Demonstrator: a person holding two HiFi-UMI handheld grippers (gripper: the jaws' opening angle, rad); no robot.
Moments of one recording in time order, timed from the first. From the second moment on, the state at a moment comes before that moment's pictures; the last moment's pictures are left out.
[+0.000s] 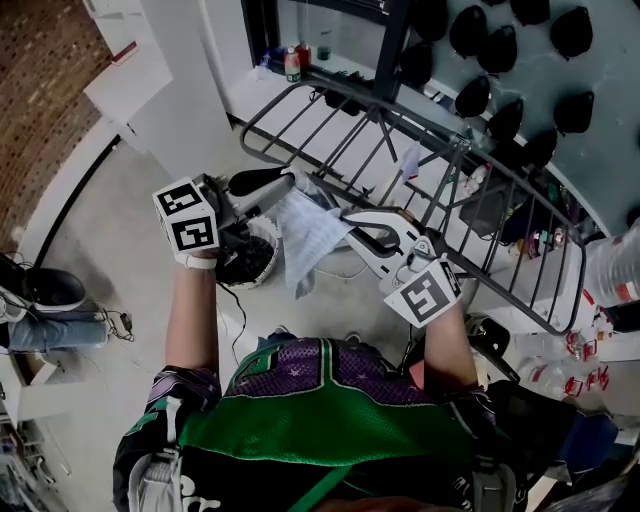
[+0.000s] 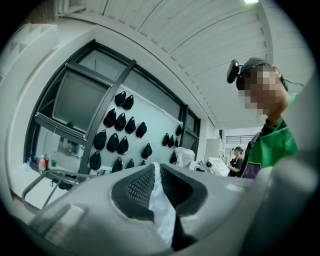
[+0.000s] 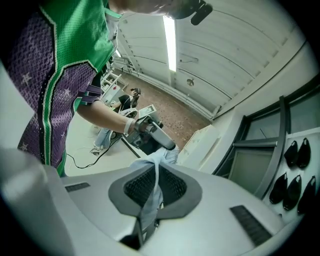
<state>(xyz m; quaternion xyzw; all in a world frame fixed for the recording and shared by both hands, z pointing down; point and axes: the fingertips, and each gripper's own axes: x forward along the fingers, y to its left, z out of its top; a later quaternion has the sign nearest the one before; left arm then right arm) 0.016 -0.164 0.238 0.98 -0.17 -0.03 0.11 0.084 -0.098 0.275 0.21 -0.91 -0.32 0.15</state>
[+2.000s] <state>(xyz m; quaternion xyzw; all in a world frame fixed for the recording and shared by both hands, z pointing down) -0.073 -0.216 0.147 0.93 -0.17 -0.29 0.15 0.196 -0.115 0.377 0.23 -0.86 -0.20 0.40</state>
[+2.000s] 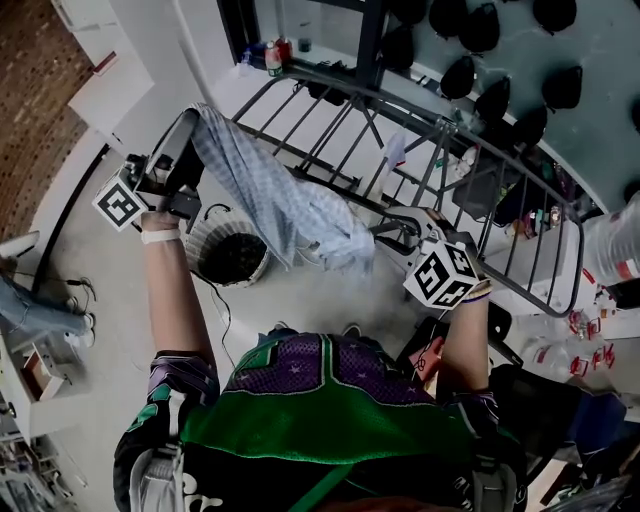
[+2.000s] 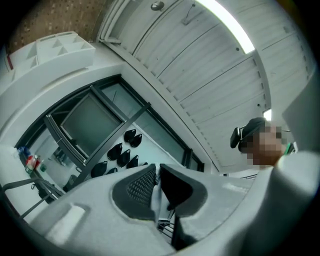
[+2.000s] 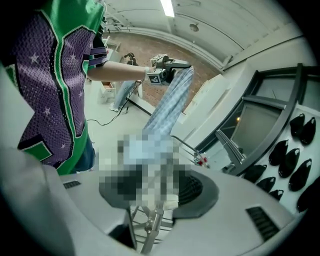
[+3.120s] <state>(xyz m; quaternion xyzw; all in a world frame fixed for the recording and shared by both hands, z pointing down) -0.028 -0.150 0.135 0.95 0.03 -0.23 0.19 0.126 -0.142 0.326 0.20 -0.93 -0.18 0.24</state>
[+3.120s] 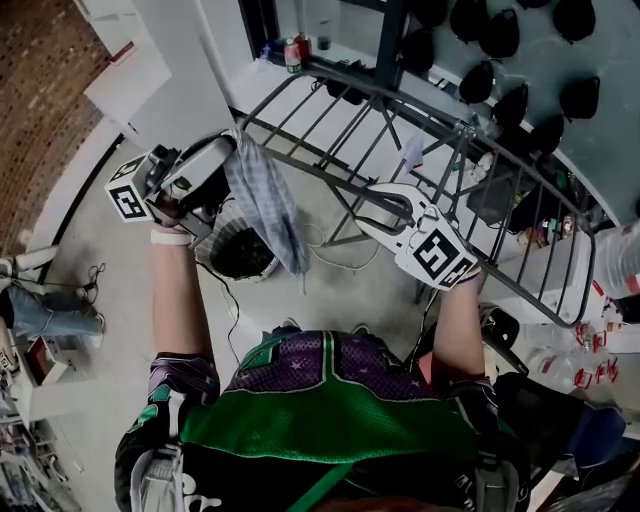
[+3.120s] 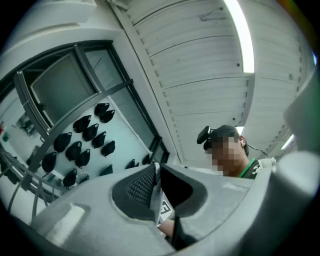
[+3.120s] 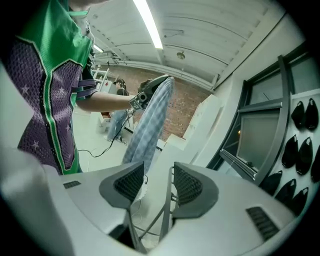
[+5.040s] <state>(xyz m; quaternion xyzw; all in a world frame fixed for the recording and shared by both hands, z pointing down) 0.052 -0.084 0.158 0.96 0.19 -0.13 0.17 0.135 -0.112 0.342 0.07 -0.97 -0.11 0.21</state>
